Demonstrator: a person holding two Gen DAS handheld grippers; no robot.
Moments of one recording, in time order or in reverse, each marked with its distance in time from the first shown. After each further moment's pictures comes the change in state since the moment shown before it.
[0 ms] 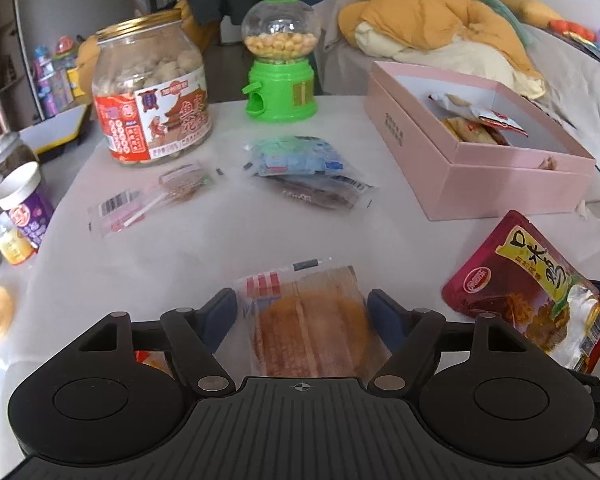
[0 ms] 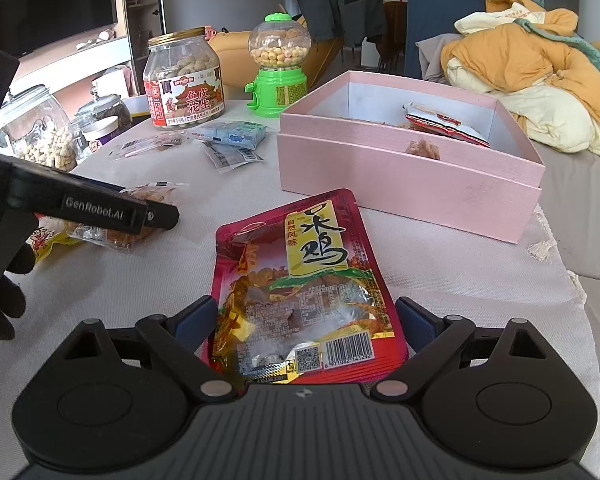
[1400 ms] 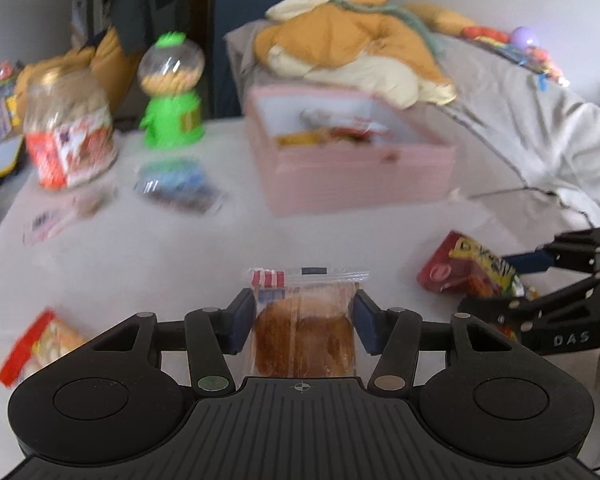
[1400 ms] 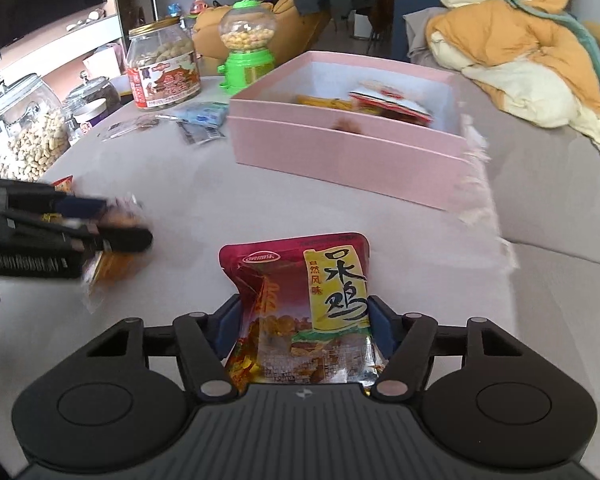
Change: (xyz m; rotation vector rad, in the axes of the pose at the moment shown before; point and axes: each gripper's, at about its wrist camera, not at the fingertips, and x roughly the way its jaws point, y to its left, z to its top) left arm -0.064 -0.067 -0.022 0.085 -0.090 -0.207; right arm -0.049 -0.053 -0.006 0.000 0.100 -0.012
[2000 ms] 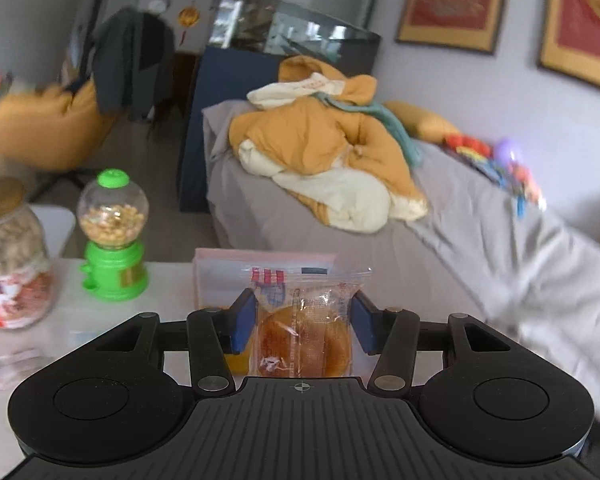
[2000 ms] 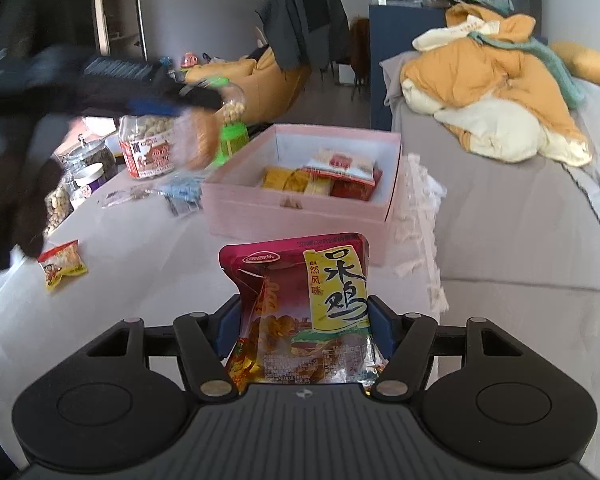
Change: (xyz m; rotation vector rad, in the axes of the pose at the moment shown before) left arm 0.036 0.005 0.145 -0.166 -0.212 -0.143; right arm -0.053 -0.037 0.013 0.048 -0.157 -0.002
